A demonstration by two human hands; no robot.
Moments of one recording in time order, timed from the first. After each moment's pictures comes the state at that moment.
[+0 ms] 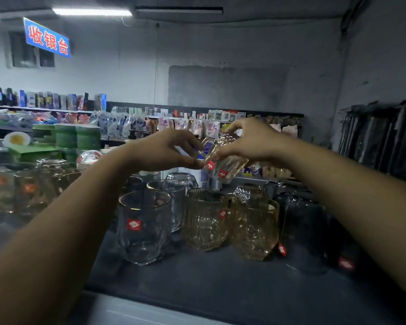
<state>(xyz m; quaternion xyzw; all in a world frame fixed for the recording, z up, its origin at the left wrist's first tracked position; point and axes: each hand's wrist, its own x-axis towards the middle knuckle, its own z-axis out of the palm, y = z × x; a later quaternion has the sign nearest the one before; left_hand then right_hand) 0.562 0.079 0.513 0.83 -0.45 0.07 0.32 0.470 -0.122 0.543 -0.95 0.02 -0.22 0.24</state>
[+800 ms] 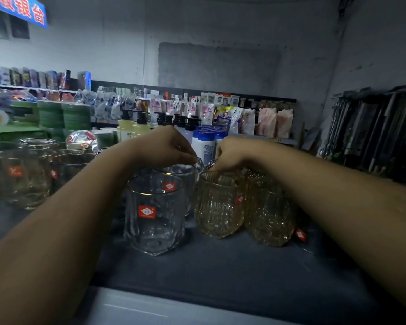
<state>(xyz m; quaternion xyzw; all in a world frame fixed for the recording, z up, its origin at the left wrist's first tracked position) 0.600 0.086 0.479 0.85 -0.45 0.09 0.26 0.539 -0.094 0.495 -0.99 0.08 -0.03 0.09</state>
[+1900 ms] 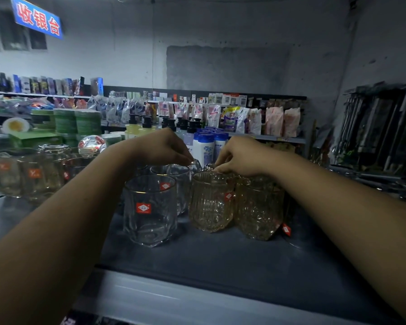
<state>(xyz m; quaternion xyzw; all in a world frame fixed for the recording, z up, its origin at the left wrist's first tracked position) 0.590 0.085 0.491 0.87 -0.43 0.07 0.22 0.499 -0.120 0.490 -0.99 -0.04 -0.13 0.07</state>
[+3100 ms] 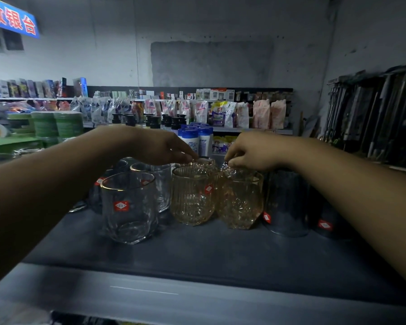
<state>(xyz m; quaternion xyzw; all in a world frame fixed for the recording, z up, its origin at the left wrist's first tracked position) 0.545 0.060 0.512 0.88 -0.47 -0.01 0.03 0.446 -0.154 0.503 -1.00 -0.04 -0.08 -0.03</state>
